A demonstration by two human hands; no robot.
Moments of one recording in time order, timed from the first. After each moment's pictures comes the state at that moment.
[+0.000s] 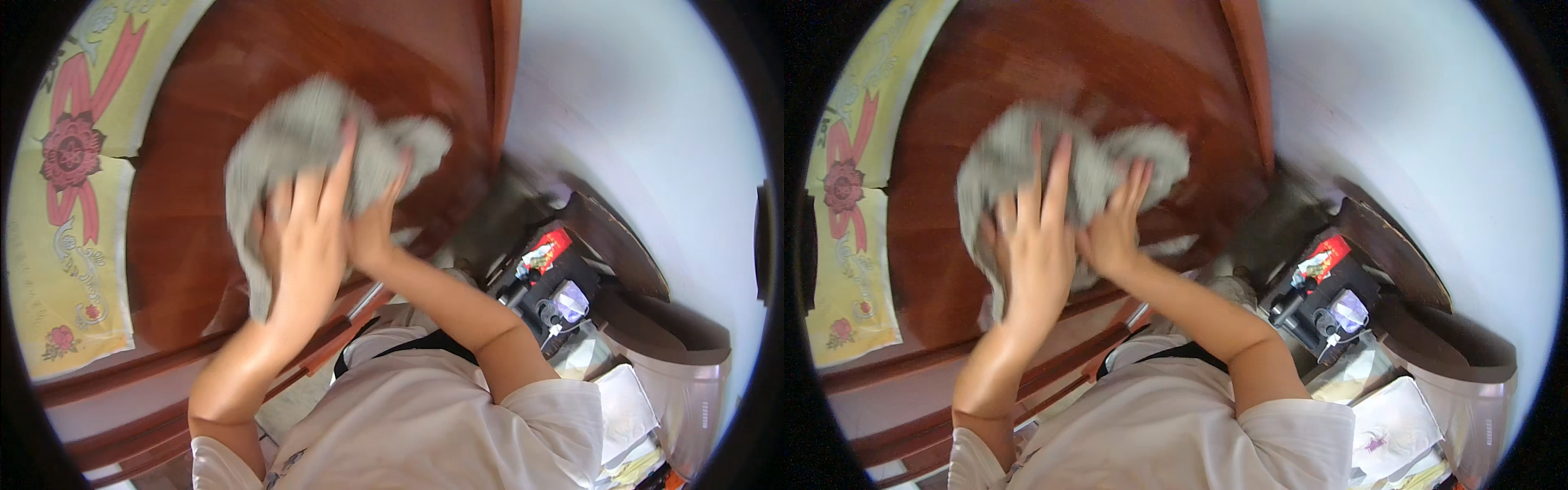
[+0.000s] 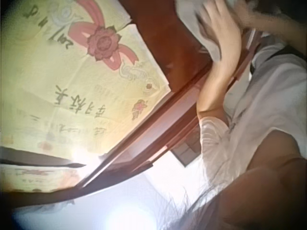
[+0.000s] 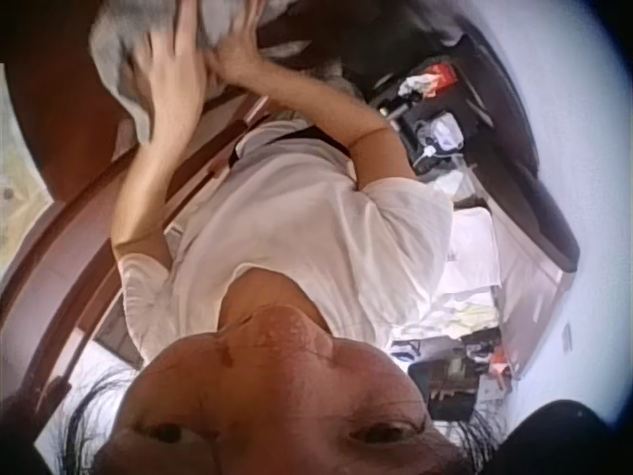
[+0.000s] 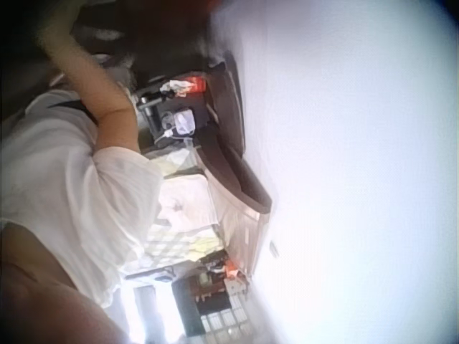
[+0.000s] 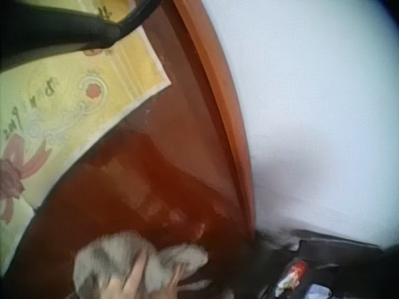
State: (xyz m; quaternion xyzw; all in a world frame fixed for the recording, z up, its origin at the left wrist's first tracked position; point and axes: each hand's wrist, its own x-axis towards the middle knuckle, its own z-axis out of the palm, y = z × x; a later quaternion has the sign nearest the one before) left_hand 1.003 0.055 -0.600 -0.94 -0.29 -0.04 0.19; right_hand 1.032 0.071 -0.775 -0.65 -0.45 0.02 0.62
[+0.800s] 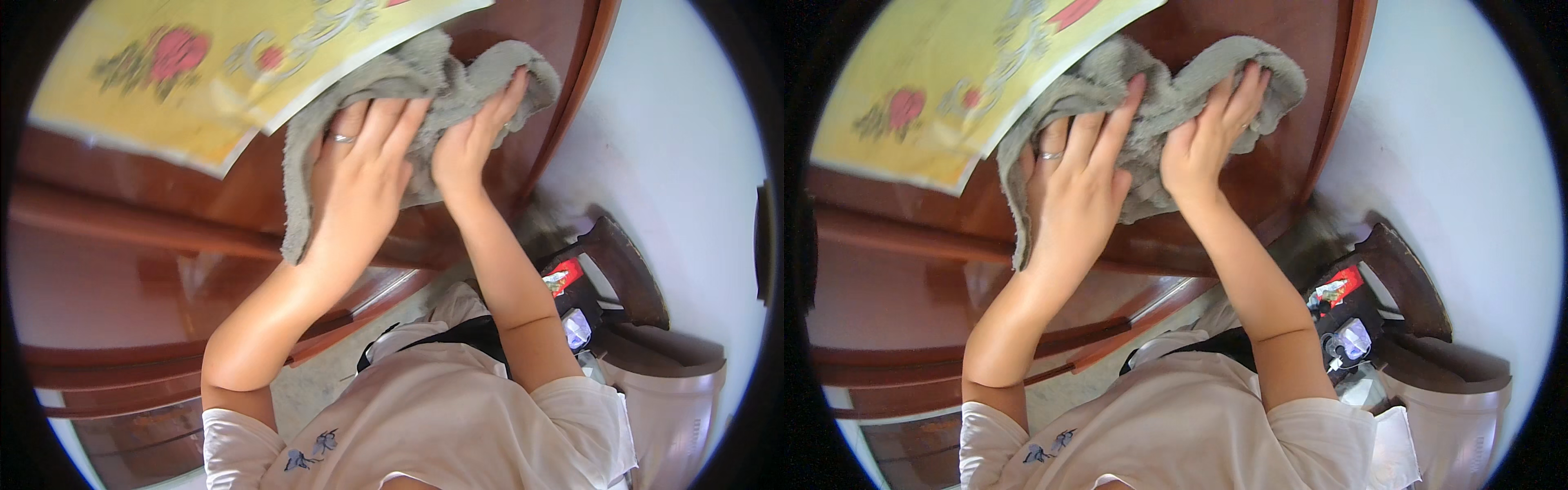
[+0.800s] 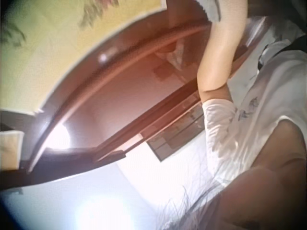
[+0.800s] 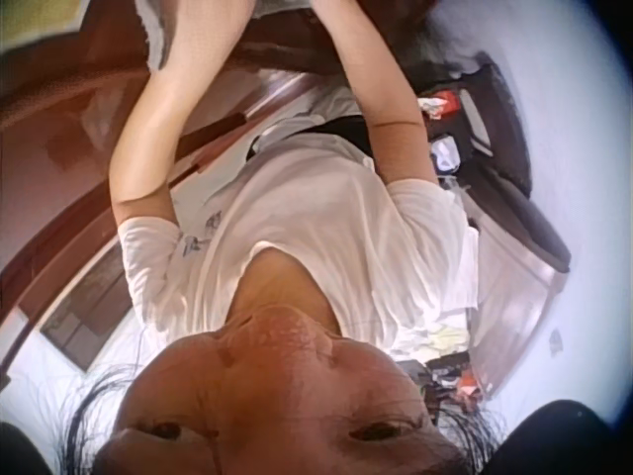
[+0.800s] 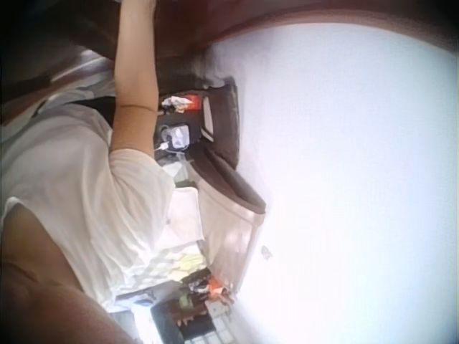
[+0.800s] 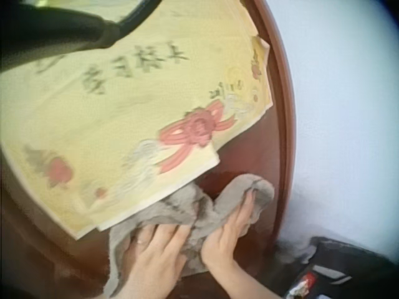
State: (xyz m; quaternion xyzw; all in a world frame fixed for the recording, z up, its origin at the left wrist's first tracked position) left_hand 0.902 0.051 -0.555 -0.92 -0.25 -0.21 0.23; right_hand 1.036 0.088 -0.682 -0.53 -0.38 -0.19 0.73
